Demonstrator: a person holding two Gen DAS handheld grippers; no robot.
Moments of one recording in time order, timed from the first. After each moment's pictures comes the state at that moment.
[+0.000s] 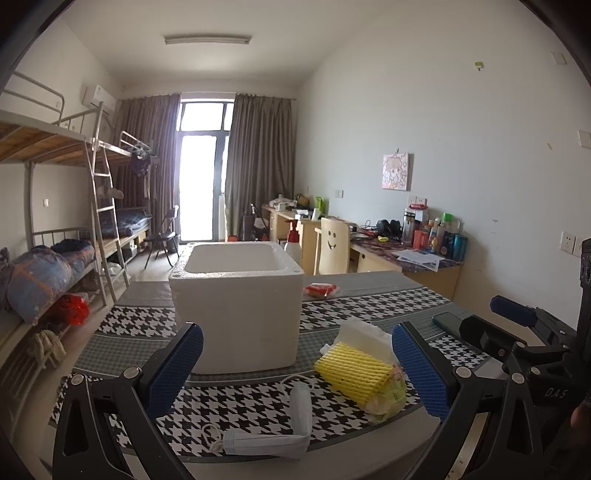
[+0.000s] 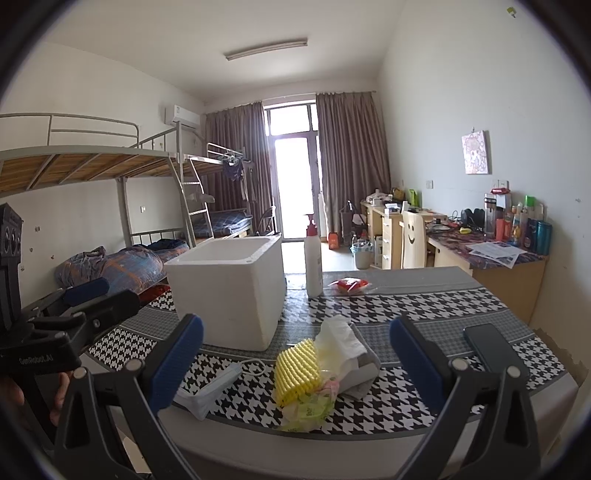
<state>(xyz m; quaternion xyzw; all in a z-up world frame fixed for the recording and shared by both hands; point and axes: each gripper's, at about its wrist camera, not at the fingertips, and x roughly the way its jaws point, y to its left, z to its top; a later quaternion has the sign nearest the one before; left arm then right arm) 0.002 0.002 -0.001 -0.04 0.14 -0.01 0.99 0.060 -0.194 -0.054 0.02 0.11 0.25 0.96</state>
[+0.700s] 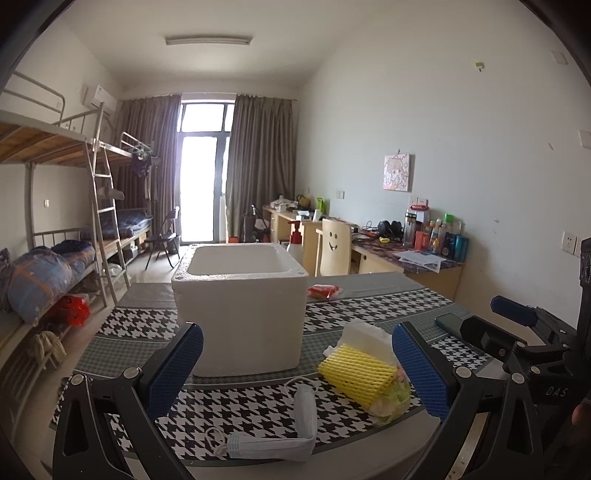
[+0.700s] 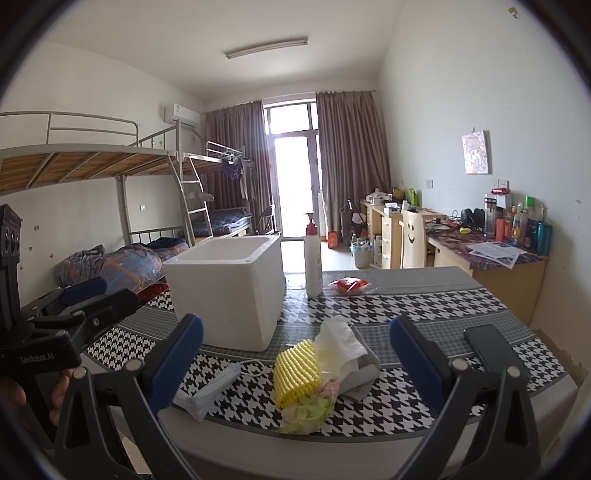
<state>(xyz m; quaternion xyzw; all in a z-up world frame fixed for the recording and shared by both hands) 0.007 0.004 -0.001 -0.03 0.13 0.00 0.99 0.063 -0.187 -0.054 0.01 0.11 0.25 0.96</state>
